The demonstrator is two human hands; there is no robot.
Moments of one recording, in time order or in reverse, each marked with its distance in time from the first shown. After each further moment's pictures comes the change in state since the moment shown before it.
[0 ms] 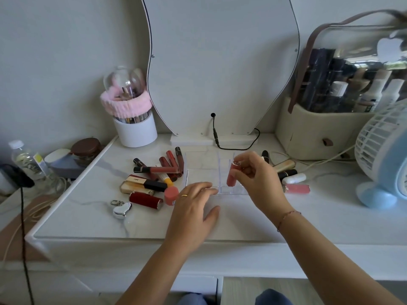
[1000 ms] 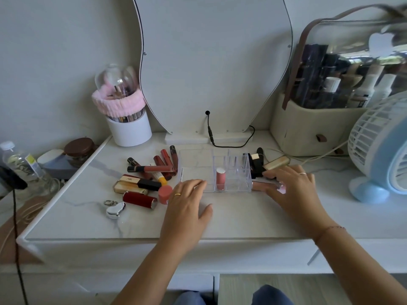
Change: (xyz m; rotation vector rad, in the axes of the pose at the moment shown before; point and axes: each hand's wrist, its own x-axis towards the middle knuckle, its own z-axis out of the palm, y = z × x) left_hand -0.001 -0.001 0.004 0.127 -0.032 -0.045; right_hand -0.026 0.045 -0.065 -0.660 0.065 -0.062
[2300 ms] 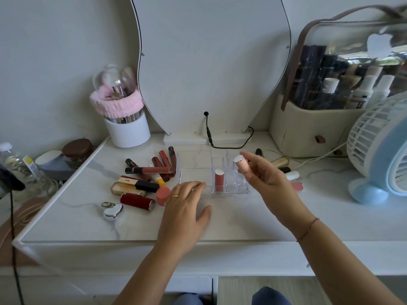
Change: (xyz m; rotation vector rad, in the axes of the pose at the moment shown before) left_hand 0.000 0.002 -0.002 -0.007 0.016 0.019; right_hand 0.011 -0.042 0.009 0.934 -0.169 0.116
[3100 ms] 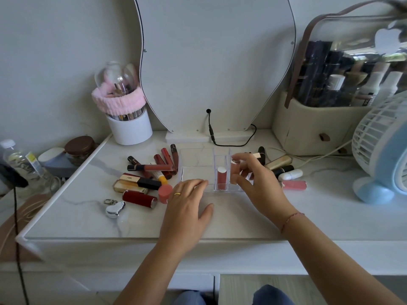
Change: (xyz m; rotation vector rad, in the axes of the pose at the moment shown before) left_hand 0.000 0.001 -0.001 0.001 -0.018 -0.008; right_hand 0.015 0.016 0.018 -0.461 0.026 -0.154
